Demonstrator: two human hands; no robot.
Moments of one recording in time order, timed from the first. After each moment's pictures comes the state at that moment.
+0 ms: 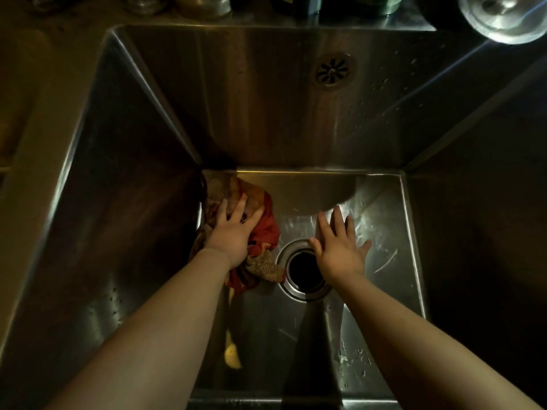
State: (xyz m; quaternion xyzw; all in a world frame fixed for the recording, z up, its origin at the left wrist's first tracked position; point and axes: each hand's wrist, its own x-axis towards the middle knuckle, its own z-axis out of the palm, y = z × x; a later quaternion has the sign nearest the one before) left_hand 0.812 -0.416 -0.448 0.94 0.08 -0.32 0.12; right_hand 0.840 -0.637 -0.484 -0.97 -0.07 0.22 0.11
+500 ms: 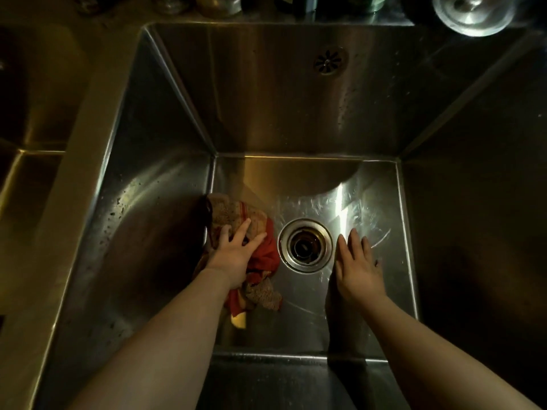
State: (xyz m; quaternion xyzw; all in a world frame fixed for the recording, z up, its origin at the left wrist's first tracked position) left_hand 0.729 -0.437 -0.433 0.91 0.08 -0.38 0.11; right_hand 0.771 -0.697 -0.465 -0.95 -0.10 0.28 0.07
